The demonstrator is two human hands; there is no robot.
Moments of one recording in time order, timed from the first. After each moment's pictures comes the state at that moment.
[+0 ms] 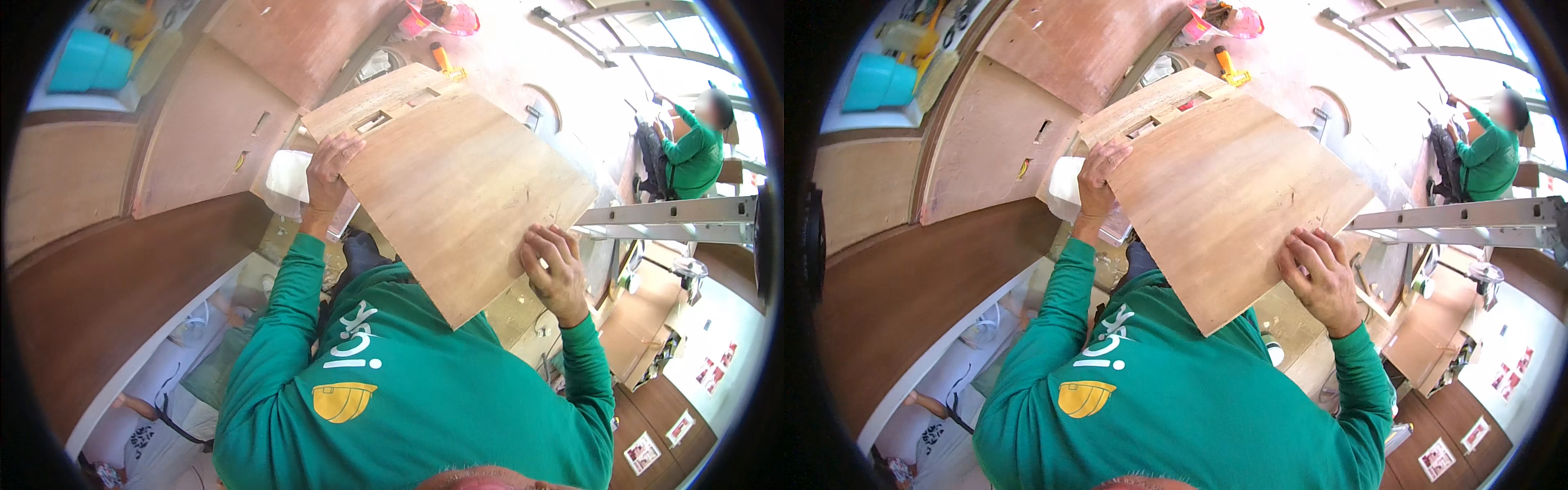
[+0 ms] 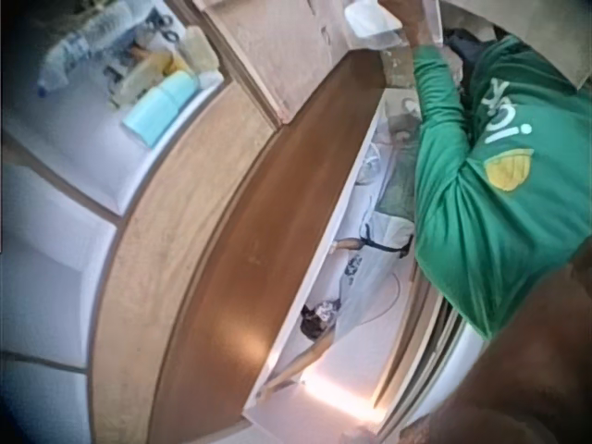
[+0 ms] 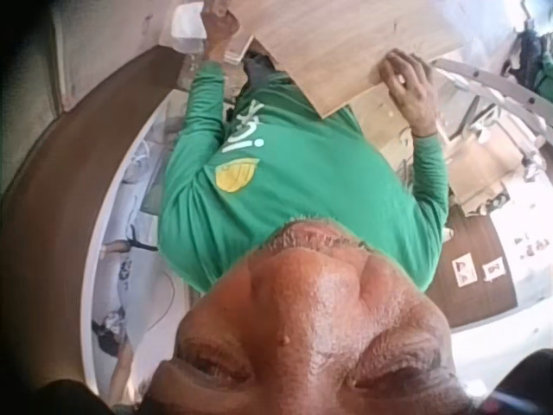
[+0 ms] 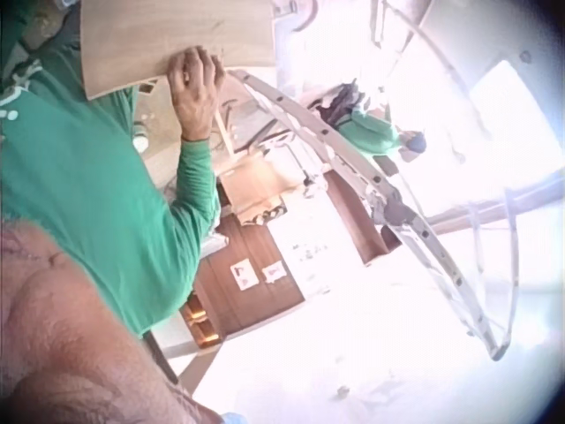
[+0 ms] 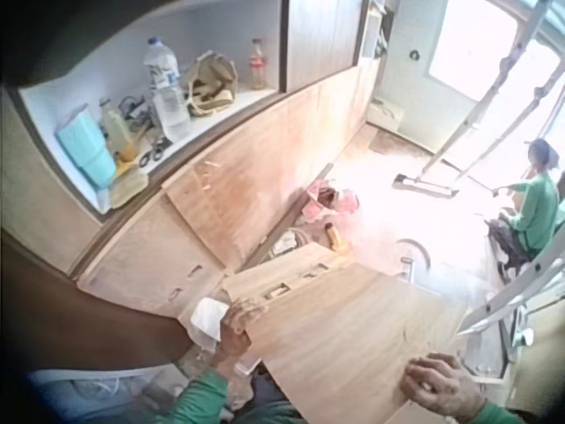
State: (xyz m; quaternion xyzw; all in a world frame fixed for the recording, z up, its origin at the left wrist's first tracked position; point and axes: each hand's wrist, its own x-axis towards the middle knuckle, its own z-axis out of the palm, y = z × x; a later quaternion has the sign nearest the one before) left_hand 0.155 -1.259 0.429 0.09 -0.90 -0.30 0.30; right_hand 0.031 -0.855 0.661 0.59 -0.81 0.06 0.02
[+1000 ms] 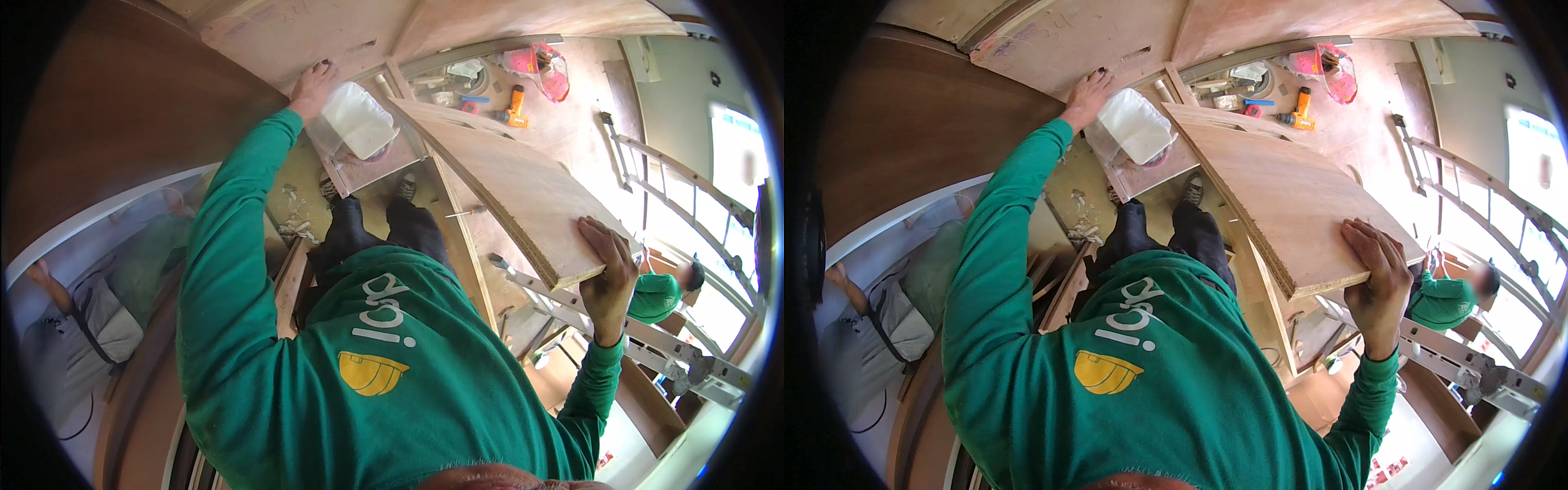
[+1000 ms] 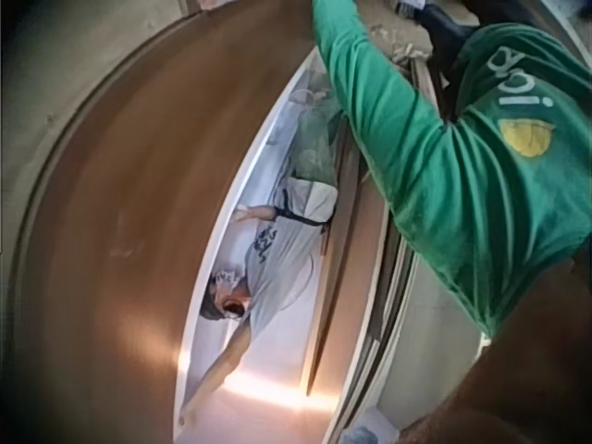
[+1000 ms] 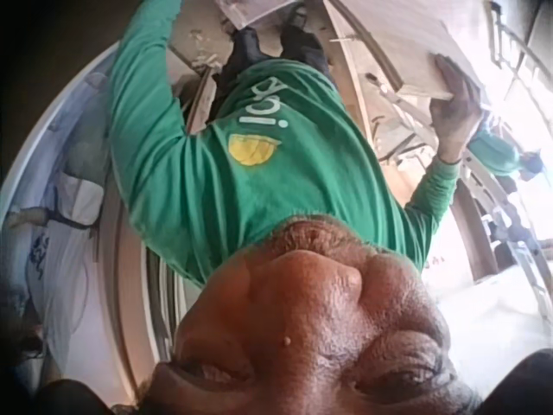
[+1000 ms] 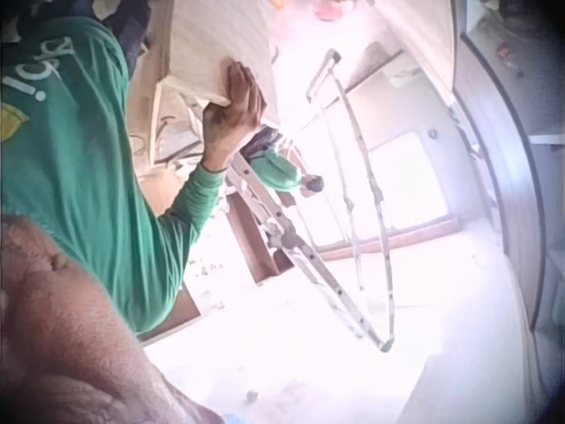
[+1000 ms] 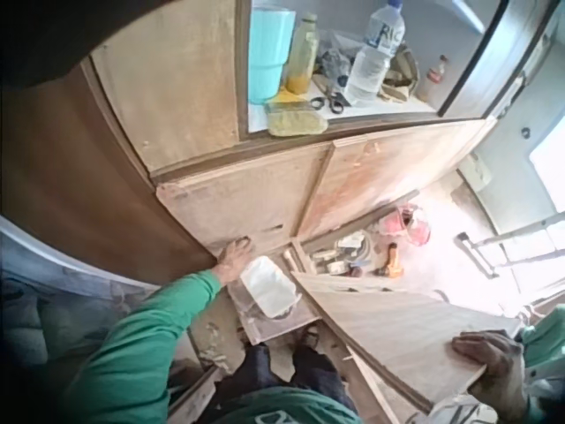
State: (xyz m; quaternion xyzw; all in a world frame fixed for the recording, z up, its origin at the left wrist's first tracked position) left_hand 0.304 -1.479 0.250 0.23 -0.96 0.15 -0.05; right_hand 0.021 -1.046 0.747 0.60 -0.79 0.09 -0.09
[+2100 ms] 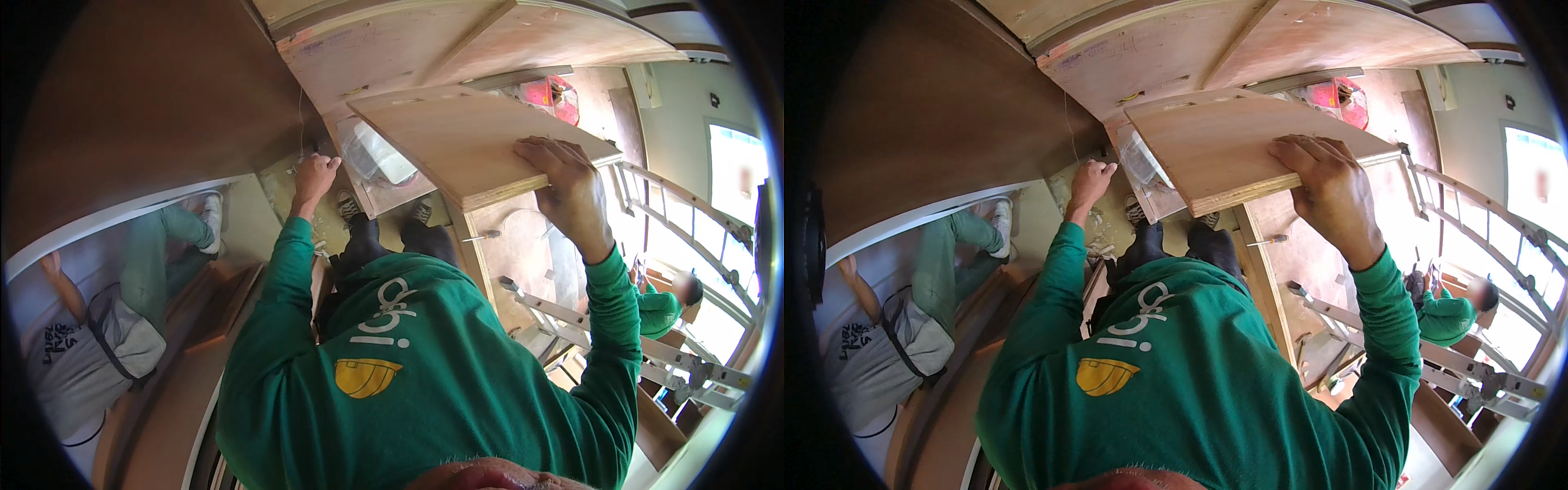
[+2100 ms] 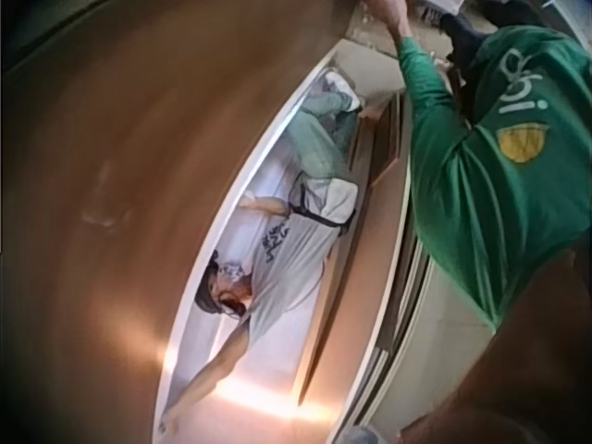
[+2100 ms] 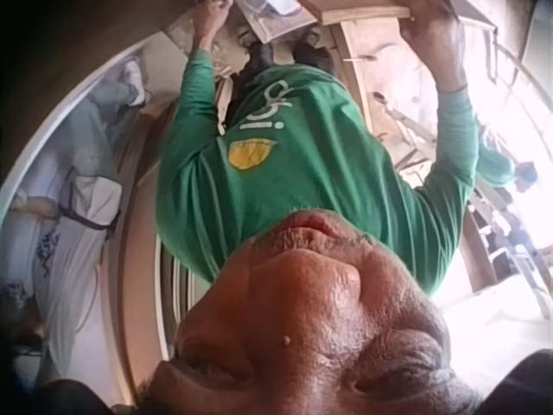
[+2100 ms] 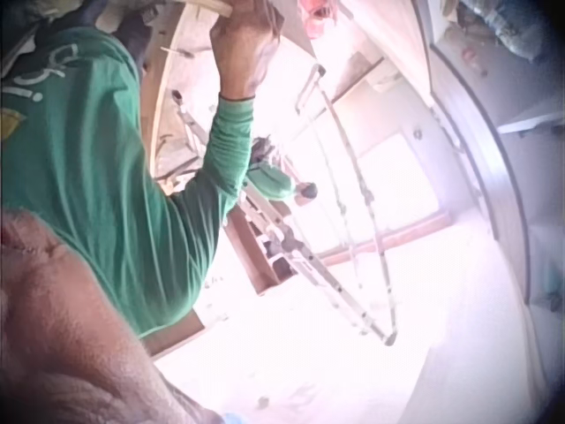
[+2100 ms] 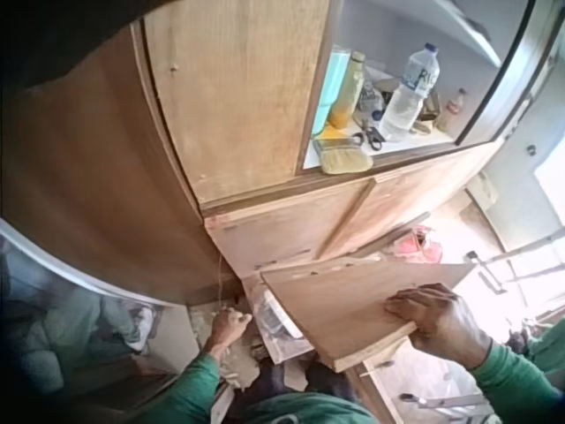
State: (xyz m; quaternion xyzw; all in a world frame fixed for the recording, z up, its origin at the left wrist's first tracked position) left_hand 0.436 -1.379 0.301 0.55 -0.77 -0.32 0.01; right_hand 0.075 -1.231 0.695 0.76 -0.65 0.09 -0.05
